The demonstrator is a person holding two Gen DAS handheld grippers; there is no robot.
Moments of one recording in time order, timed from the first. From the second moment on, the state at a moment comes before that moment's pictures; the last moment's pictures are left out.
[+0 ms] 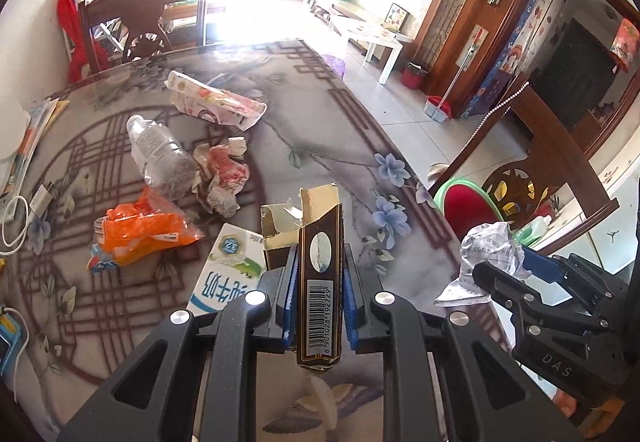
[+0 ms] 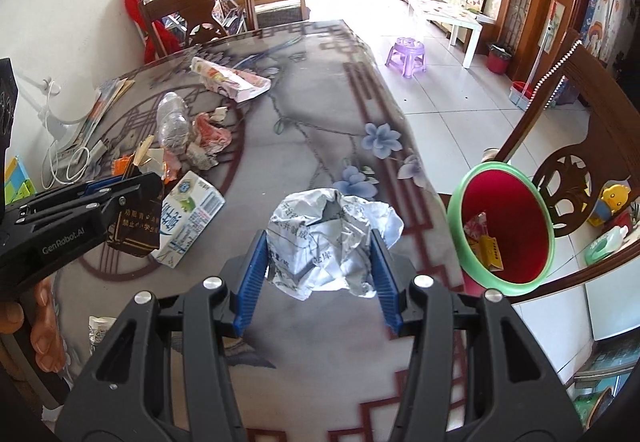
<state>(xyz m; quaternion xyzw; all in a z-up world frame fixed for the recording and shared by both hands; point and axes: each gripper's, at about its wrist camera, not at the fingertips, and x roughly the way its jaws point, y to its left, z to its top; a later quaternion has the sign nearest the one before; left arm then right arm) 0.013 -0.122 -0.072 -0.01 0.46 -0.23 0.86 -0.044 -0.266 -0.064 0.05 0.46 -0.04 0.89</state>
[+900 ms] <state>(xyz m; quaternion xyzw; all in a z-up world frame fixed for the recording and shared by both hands) 0.007 -0.252 -0.068 0.04 0.47 -0.25 0.85 -0.059 -0.374 -0.037 0.05 0.42 -0.08 0.90</state>
